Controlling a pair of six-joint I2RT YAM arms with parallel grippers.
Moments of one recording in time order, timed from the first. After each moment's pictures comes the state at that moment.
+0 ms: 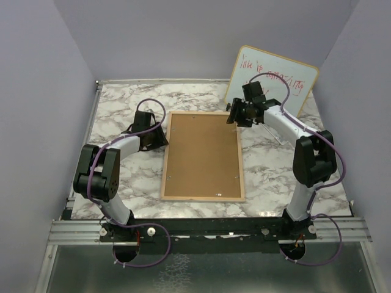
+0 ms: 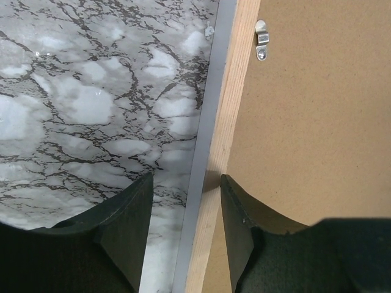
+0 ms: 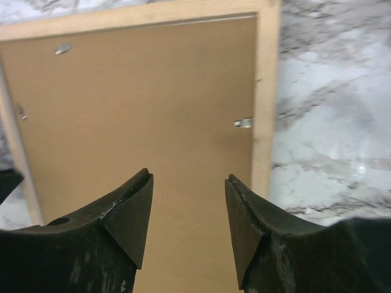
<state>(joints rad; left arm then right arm) -0.18 1.67 0.90 -0.11 0.17 -0.49 0.35 1.86 1.47 -0.51 -0.03 0.50</state>
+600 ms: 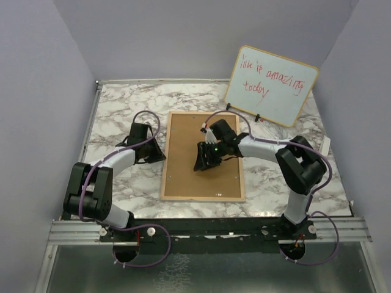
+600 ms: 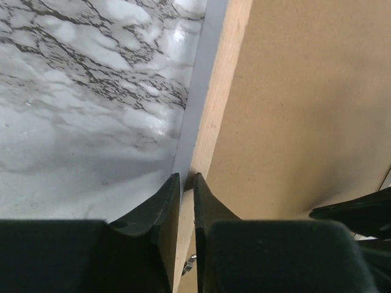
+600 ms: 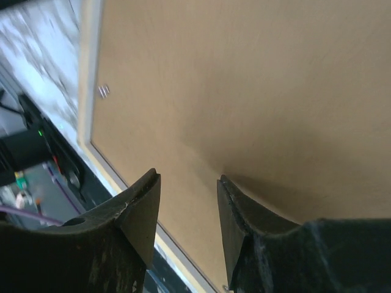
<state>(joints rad) -0.19 1.49 0.73 -0.20 0.25 -0.57 0.66 1.85 1.15 -0.24 -0.52 0.48</state>
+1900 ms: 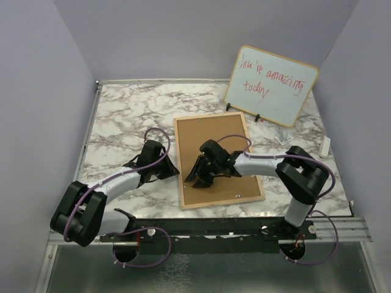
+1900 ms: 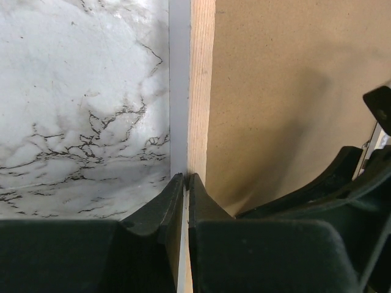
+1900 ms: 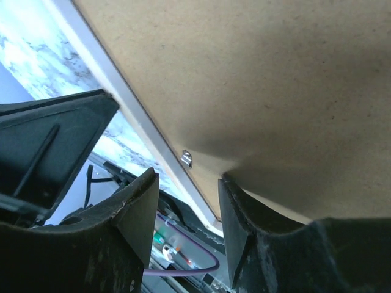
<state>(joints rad) -0.45 1.27 0.48 -0.05 0.21 -0.81 0.90 1.75 0.93 -0.11 -0.29 1.34</state>
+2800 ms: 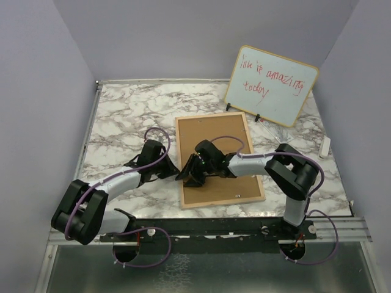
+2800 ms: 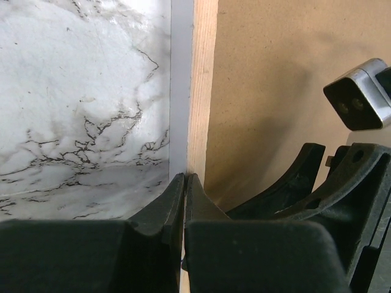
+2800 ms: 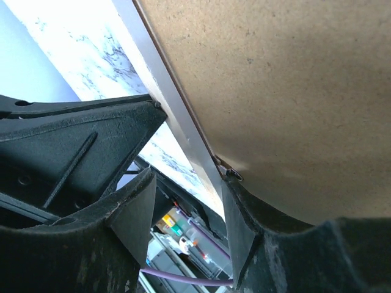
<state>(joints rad) -0.45 1.29 0.48 -0.03 0.22 -0.81 0.92 1.86 0.96 0.08 -0.33 1.40</state>
